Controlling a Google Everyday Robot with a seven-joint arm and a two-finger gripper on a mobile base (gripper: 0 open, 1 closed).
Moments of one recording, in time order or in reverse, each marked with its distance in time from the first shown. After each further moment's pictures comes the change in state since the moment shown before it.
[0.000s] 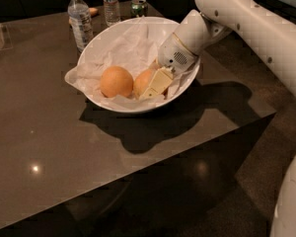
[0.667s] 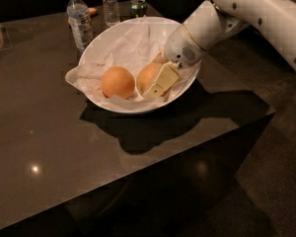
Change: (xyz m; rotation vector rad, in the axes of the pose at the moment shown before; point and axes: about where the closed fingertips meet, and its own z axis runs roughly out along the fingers) arm -0.016 0.014 -0.027 0.092 -0.053 -0.062
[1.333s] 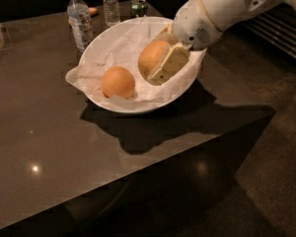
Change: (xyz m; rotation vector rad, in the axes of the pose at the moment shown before) arm -0.040 0.023 -0.056 0.119 -0.067 -0.161
